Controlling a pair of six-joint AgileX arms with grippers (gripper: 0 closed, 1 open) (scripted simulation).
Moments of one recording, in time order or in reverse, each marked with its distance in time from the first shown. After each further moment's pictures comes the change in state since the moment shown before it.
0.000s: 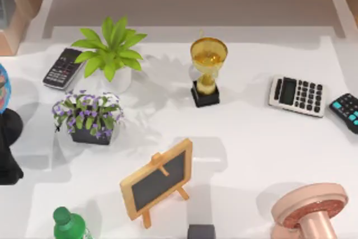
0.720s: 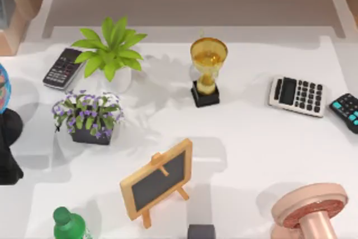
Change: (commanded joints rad) left arm 0.000 0.000 0.000 0.000 0.000 0.000; right arm 0.071 -0.027 0.828 -1.233 0.291 0.521
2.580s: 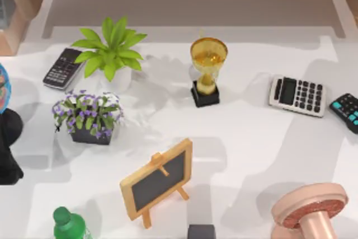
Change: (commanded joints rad) left arm 0.000 0.000 0.000 0.000 0.000 0.000; right arm 0.422 0.665 1.003 -1.464 0.323 0.522
